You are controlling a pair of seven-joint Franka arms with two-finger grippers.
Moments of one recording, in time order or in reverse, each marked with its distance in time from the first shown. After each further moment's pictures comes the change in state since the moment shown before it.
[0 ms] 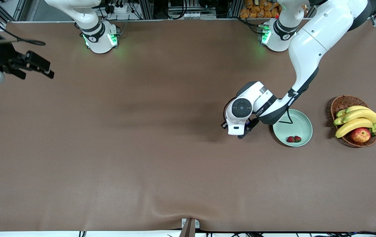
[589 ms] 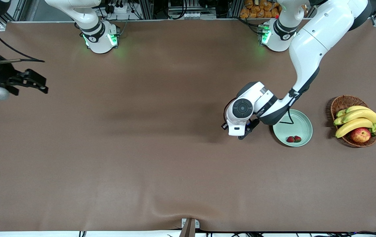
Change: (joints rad) left arm 0.011 -0.011 0.002 0.022 0.002 0.000 0.001; right arm -0.002 0.000 -0.065 -0.085 -0.091 0.115 -0.199
